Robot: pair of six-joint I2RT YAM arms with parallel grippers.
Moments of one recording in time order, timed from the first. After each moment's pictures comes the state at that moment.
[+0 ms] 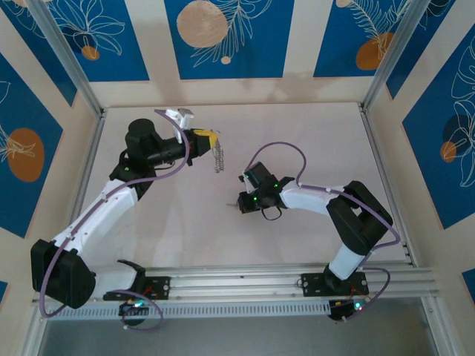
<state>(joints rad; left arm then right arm) -0.39 1.24 1.04 0.11 0.75 -0.28 0.72 1.67 0.90 -0.28 -0.22 0.46</state>
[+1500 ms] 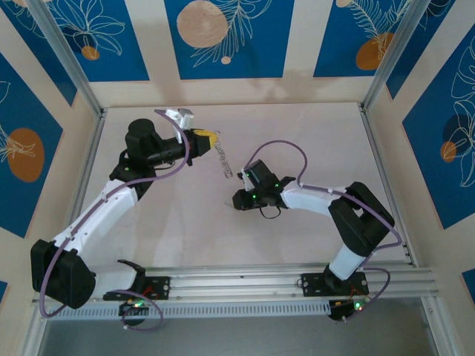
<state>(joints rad) -0.39 1.24 1.04 0.11 0.75 -0.28 0.72 1.64 0.90 -0.23 -0.26 0.49</state>
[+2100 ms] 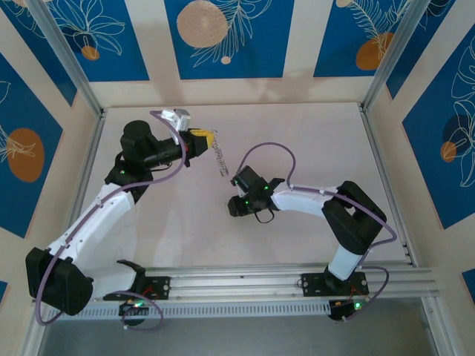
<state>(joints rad) -0.39 1.19 1.04 0.08 0.72 -0.24 0.82 1.71 0.98 -0.36 -0.11 0.48</state>
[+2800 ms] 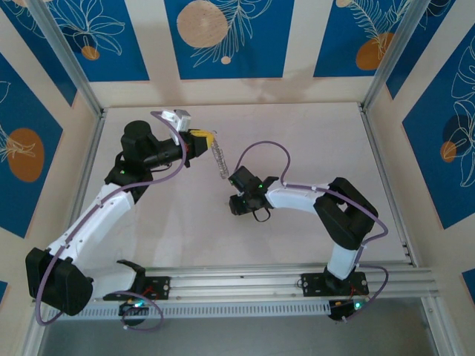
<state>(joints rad) -0.39 1.19 1.04 0.06 0.71 -0.23 0.83 1.77 1.02 -0.39 -0.02 0.47</state>
